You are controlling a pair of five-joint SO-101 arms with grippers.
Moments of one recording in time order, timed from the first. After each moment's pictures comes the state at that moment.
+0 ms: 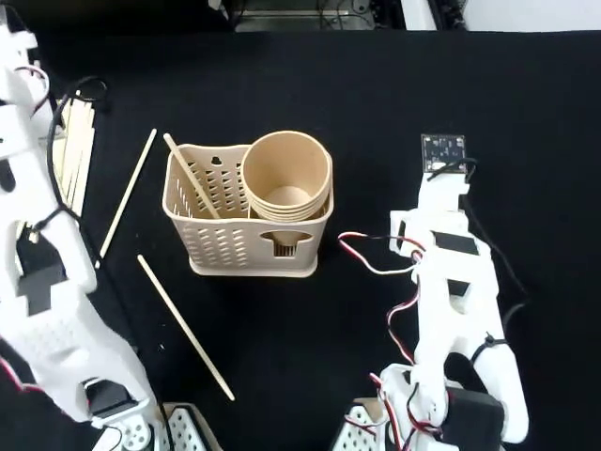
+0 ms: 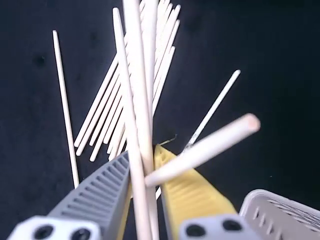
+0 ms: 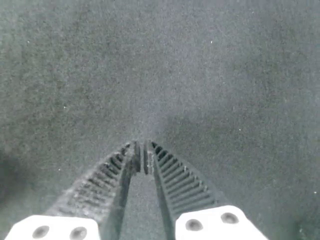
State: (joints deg) left arm -26.4 20.1 -48.7 98.0 -3.0; right arm 11.0 -24.0 58.7 31.2 9.6
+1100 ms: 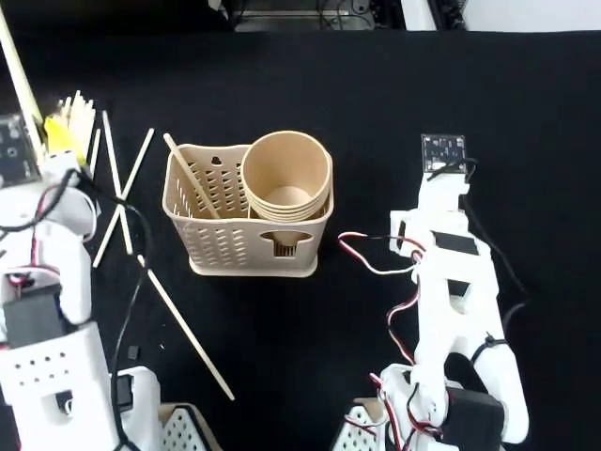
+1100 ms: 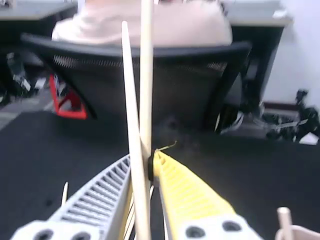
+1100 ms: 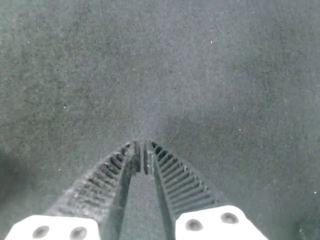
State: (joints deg) left arm -20.2 -60.9 42.6 36.9 -3.0; right arm 11.0 -24.0 58.7 31.1 9.6
